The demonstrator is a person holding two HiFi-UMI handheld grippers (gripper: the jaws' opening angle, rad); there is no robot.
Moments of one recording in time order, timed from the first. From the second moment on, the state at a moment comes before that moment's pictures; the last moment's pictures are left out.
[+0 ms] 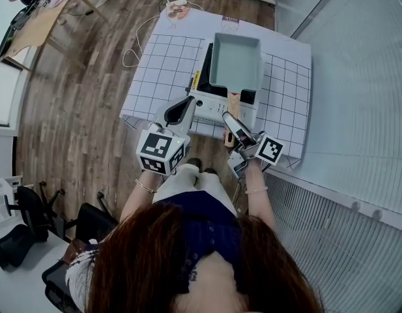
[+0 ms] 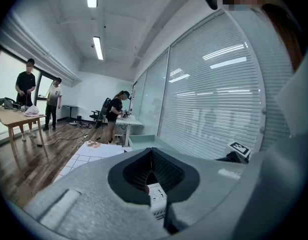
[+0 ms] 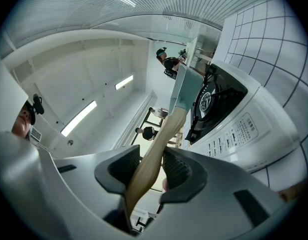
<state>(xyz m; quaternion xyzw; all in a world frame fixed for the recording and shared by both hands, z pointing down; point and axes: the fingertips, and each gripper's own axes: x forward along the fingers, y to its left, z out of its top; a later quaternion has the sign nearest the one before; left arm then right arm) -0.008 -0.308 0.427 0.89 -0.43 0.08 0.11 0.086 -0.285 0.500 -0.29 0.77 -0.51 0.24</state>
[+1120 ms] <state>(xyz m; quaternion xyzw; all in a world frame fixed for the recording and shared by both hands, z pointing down) -0.009 -0.310 0.436 0.89 -0.43 0.09 0.11 0.081 -0.293 0.525 -0.30 0.76 -0.53 0.24</state>
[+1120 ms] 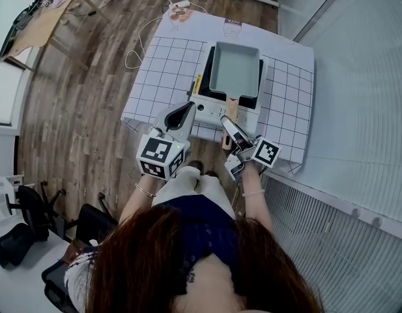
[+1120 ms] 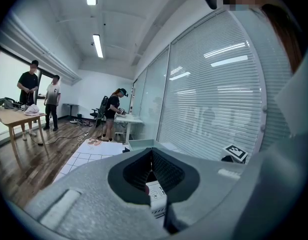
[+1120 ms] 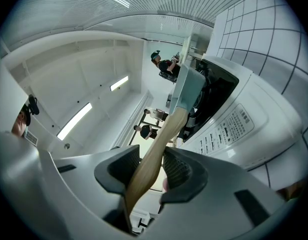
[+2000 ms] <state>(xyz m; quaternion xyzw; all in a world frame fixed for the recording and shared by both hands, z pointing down) -0.011 -0.305 0.435 0.89 -0.43 0.09 0.12 0.078 -0.293 0.536 -0.31 0.75 -0.53 0.24</state>
